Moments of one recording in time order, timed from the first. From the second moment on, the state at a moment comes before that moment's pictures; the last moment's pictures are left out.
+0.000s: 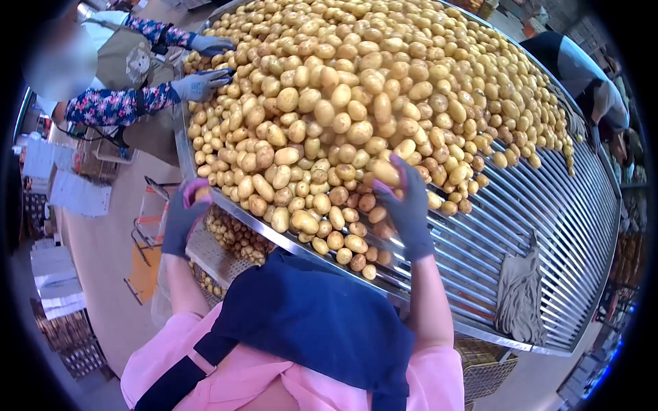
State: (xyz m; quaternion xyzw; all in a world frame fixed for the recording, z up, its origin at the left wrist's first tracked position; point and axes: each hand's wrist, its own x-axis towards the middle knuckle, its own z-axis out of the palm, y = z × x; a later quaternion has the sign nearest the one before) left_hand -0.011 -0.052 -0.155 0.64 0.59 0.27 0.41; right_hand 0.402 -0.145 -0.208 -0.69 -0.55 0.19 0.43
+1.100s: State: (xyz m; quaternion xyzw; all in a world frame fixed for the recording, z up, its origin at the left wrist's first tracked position) left_hand -0.212 -0.124 -0.218 0.06 0.12 0.89 0.45; right_hand 0.309 -0.069 -0.213 -0.57 -0.35 0.57 0.48
